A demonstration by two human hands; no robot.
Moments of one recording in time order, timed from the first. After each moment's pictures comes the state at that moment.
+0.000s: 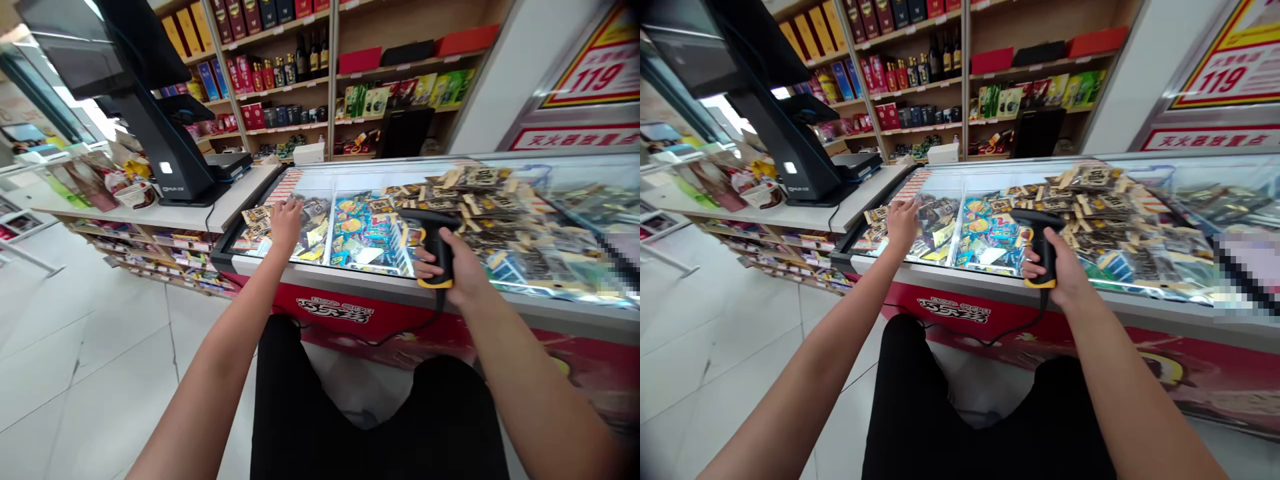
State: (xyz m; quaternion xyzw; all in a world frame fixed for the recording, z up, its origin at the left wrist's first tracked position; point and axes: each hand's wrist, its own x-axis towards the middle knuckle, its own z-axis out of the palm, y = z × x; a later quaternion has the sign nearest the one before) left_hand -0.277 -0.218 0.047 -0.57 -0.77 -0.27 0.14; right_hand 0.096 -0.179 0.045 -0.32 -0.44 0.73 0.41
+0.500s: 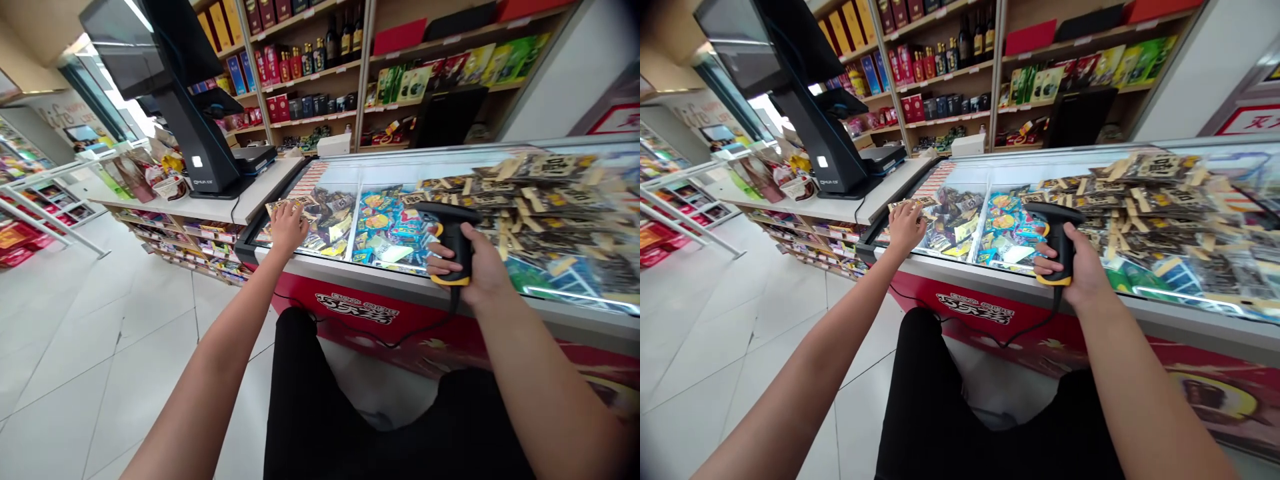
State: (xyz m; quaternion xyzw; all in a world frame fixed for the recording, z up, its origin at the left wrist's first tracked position) left_hand -0.321 -0.259 0.022 -0.55 -0.79 -0.22 0.17; right_hand 0.066 -0.169 0.032 -0.25 -0.38 0.80 0.39
